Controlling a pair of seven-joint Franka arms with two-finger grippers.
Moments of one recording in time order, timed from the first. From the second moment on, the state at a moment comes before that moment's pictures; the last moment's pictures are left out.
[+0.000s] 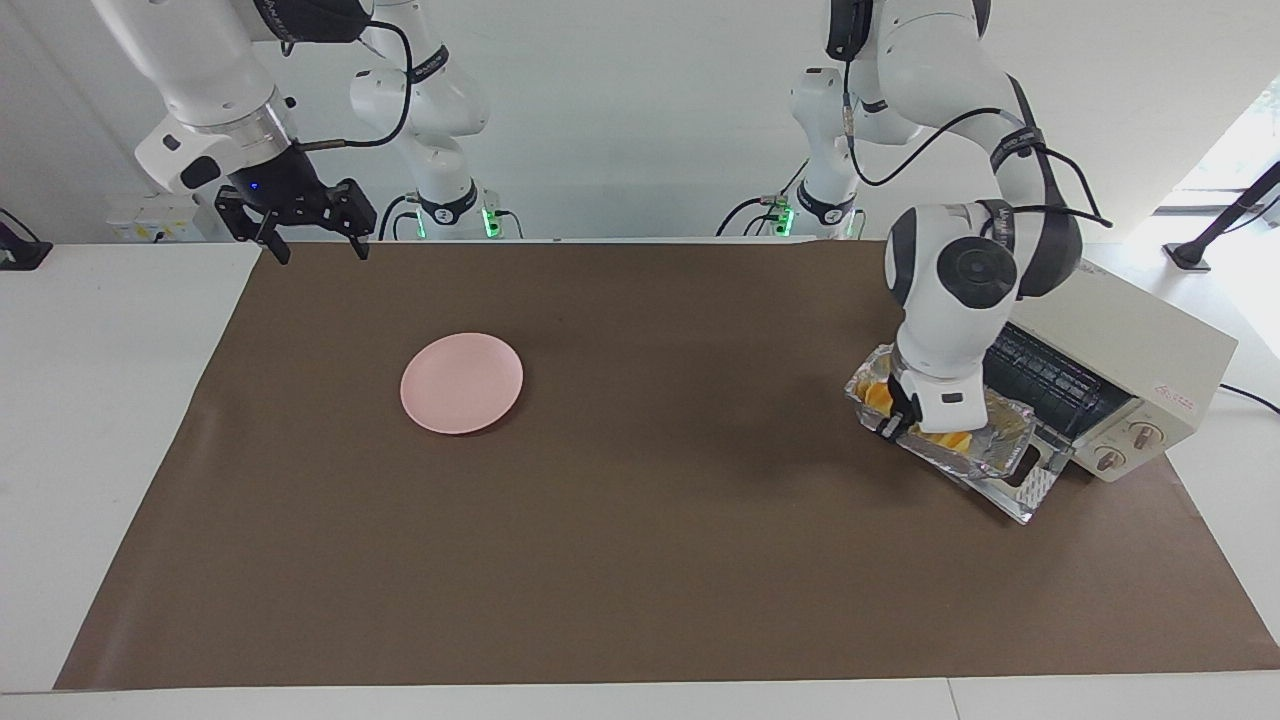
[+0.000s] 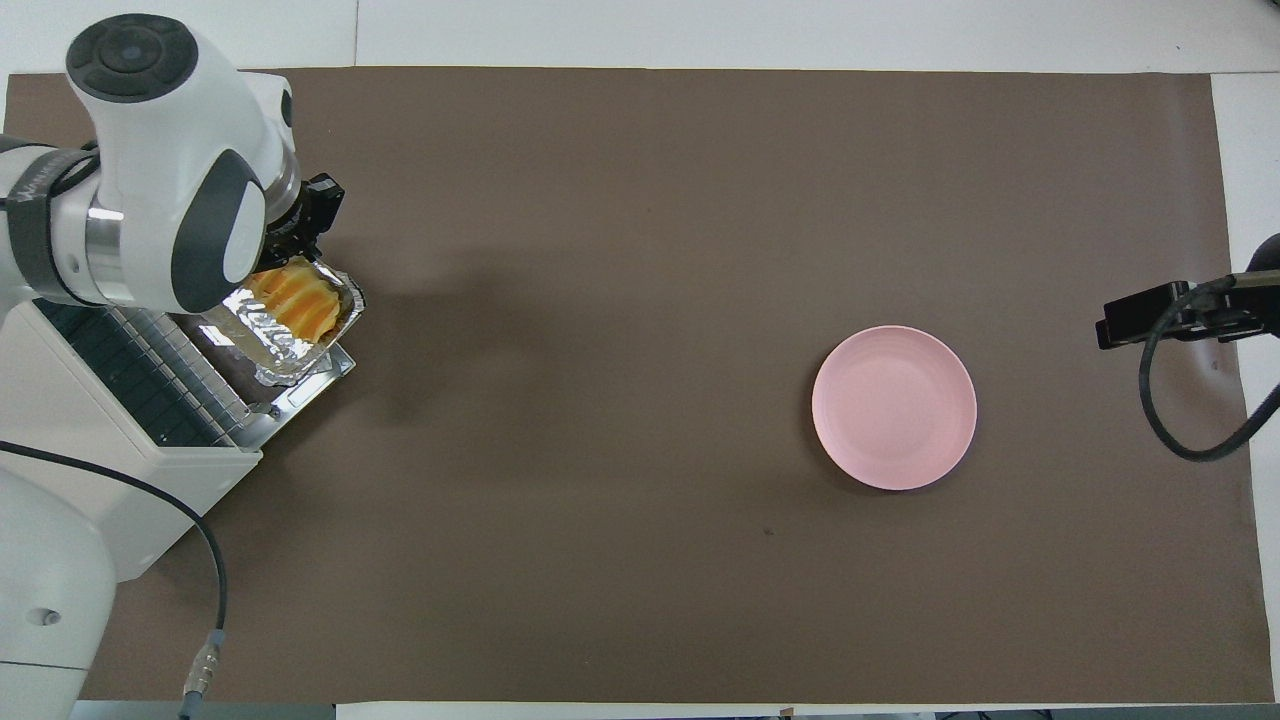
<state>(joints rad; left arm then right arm) -0.46 0.40 0.31 -1.53 0.02 1.85 -0.92 -0.16 -0.06 0.16 -1.61 0.03 1.51 -0.03</state>
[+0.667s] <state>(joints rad) -0.38 0.40 0.31 -1.56 -0.04 1.84 -0.93 -0.16 -0.06 0.16 -1.62 0.03 1.51 -0.03</state>
